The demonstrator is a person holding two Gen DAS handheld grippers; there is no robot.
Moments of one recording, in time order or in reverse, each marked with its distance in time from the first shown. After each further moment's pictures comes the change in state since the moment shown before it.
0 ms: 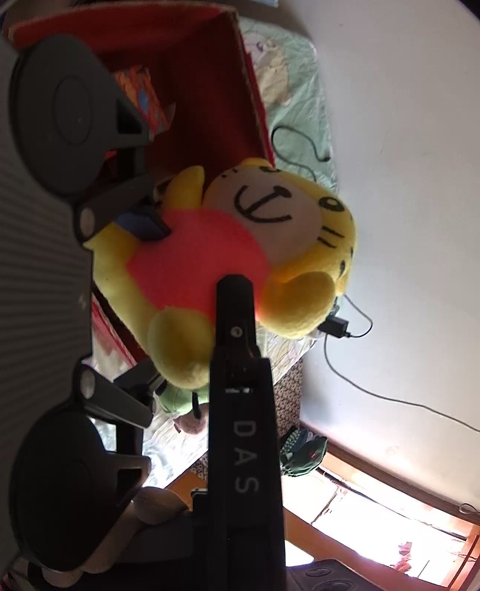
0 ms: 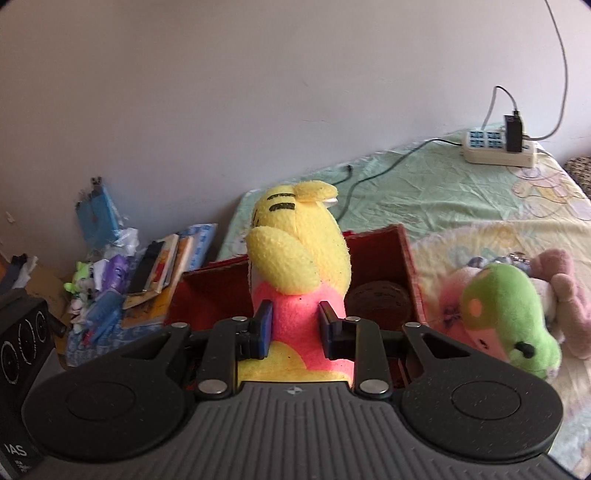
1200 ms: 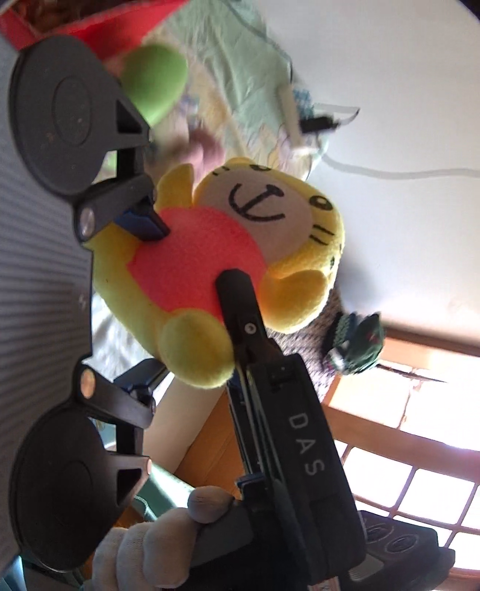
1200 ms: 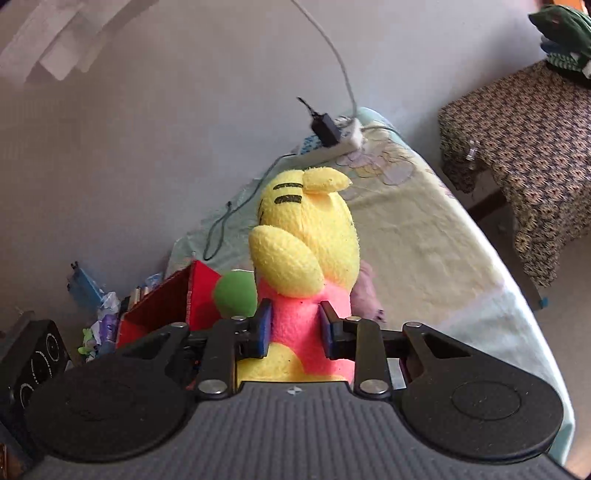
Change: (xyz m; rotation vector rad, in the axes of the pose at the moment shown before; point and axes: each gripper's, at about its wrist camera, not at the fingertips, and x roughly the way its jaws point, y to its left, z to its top) left arm 0.094 -0.256 0.017 0.332 0.064 -0.112; right arm -0.165 -0.244 -0.011 0.303 -0.023 0.027
